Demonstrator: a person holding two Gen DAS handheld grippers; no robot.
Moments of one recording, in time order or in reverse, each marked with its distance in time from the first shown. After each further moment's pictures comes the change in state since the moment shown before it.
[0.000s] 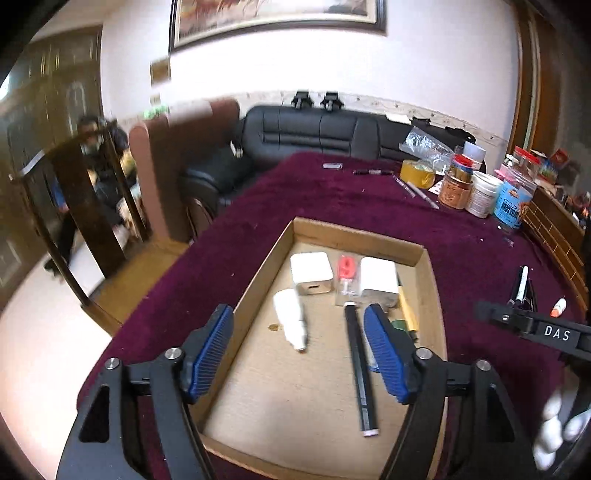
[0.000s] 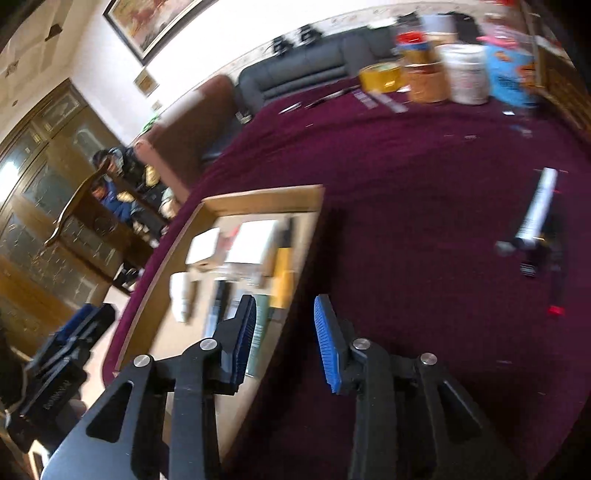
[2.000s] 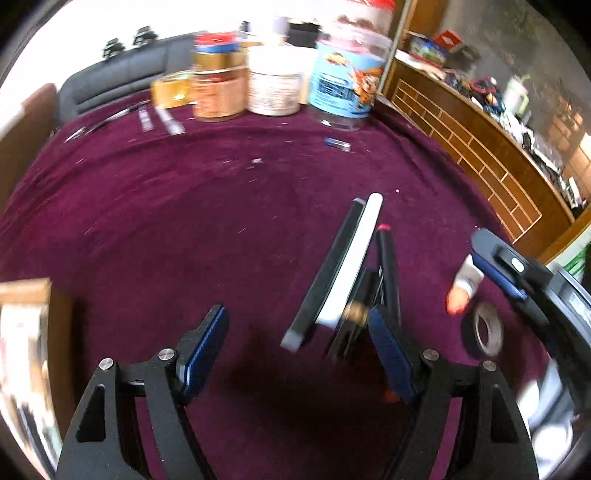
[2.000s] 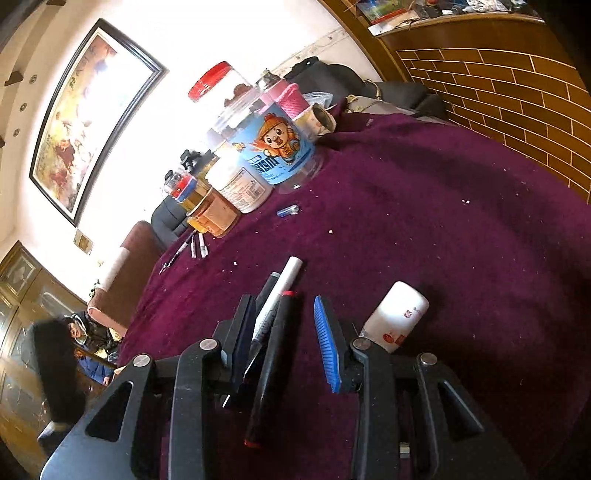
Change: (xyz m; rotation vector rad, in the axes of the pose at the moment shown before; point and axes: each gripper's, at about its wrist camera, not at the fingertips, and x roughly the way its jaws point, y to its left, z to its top) left arm 0.137 -0.328 0.035 0.334 0.366 -0.447; right arm -0.099 -0.256 0.025 0.424 -0.386 -0.085
